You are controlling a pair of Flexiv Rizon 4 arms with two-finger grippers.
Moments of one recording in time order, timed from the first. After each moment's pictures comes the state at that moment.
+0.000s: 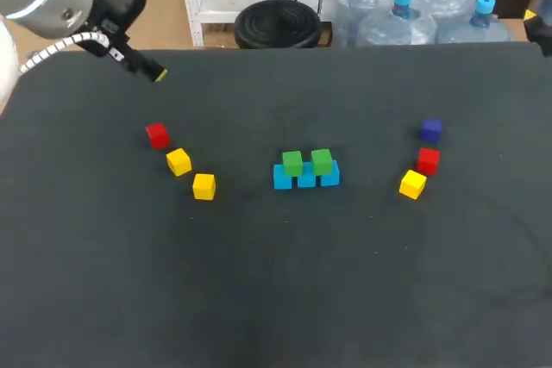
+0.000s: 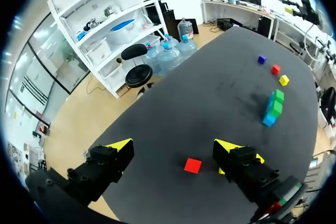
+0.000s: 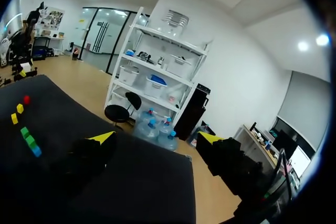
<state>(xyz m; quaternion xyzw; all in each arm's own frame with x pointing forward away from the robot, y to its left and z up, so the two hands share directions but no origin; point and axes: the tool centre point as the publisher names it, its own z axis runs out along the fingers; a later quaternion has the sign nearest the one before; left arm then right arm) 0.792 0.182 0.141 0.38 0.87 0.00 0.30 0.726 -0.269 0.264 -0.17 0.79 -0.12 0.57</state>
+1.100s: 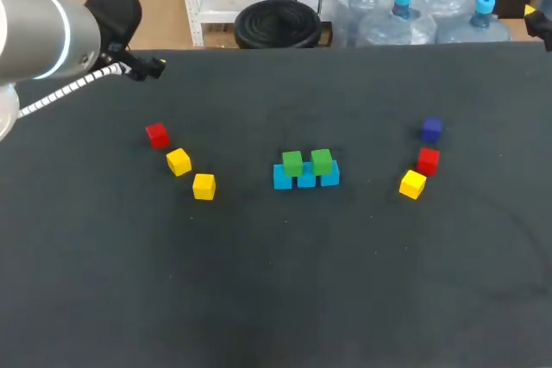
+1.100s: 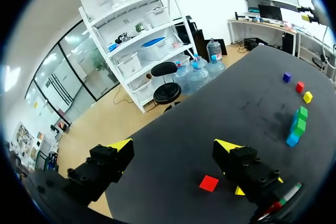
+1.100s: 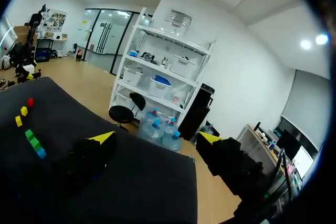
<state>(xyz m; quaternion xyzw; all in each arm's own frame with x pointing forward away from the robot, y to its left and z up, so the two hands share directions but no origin) 0.810 0.186 0.142 0.31 0.85 0.05 0.42 0.727 -0.266 0.272 -0.18 0.79 -0.10 0.57</state>
